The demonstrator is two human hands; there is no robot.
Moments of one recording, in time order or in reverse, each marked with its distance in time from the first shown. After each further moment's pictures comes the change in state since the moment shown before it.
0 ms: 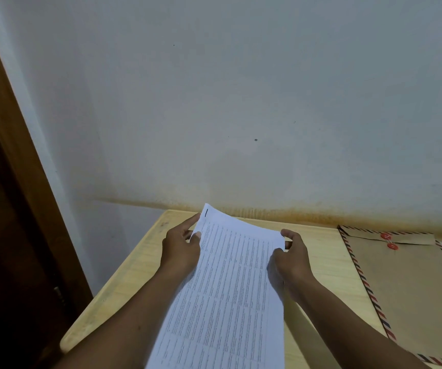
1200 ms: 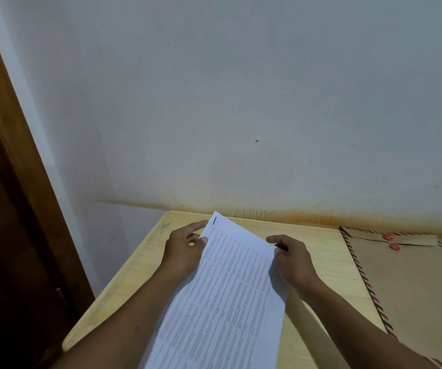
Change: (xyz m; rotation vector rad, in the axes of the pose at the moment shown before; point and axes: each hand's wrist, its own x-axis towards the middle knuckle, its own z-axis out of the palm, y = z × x) left_hand 0.001 -0.007 -0.005 -0.008 -0.107 -0.052; right_hand 0.005 0.001 -0.007 -0.251 -0.112 -0.204
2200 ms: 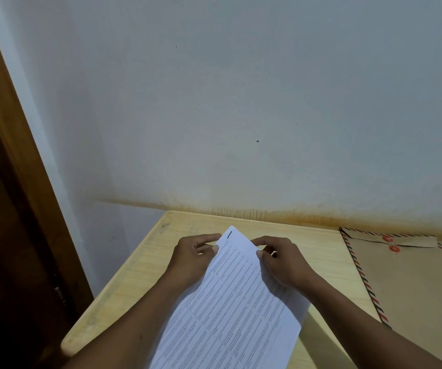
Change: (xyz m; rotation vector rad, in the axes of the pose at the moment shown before) left_hand -0.009 -0.011 0.009 -0.065 -0.157 -0.023; right_hand -0.005 -0.018 -0.005 -0.220 -0.252 -0.213
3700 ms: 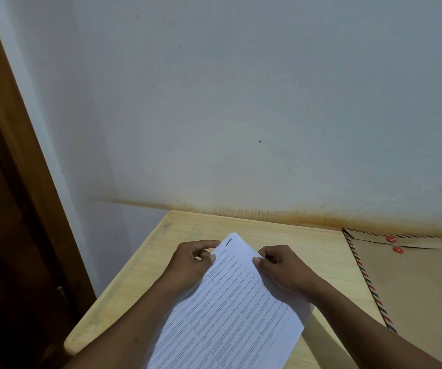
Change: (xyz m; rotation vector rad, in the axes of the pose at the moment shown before) left_hand -0.002 -0.009 -0.011 0.027 -0.069 0.004; right_hand -0.006 0.000 0.001 0.042 -0.158 0.050
